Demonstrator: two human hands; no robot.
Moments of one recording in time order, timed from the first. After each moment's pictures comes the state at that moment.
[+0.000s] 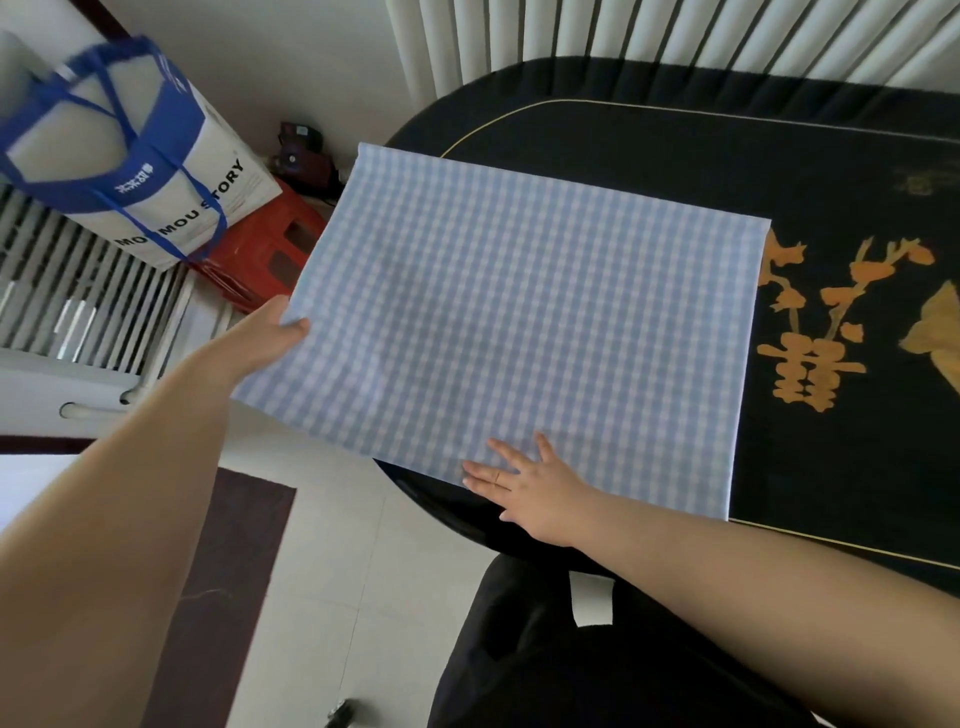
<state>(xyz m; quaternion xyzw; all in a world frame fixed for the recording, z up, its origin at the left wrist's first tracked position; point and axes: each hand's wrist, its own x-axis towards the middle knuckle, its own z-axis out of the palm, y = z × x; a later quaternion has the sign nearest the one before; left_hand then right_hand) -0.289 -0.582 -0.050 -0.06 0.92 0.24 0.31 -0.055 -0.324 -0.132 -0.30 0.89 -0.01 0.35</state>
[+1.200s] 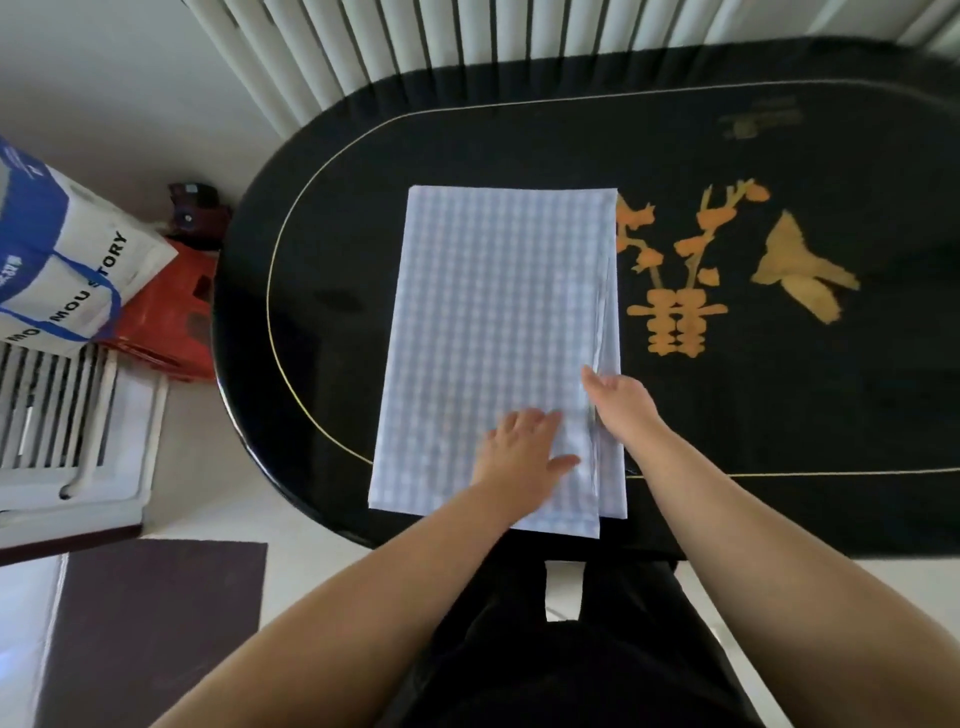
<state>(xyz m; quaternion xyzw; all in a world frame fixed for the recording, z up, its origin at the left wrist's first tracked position) -0.049 -0.290 -0.093 0.33 0.87 0.06 0.37 -0.021 -0.139 -0.112 0.49 0.72 -0.47 0.16</state>
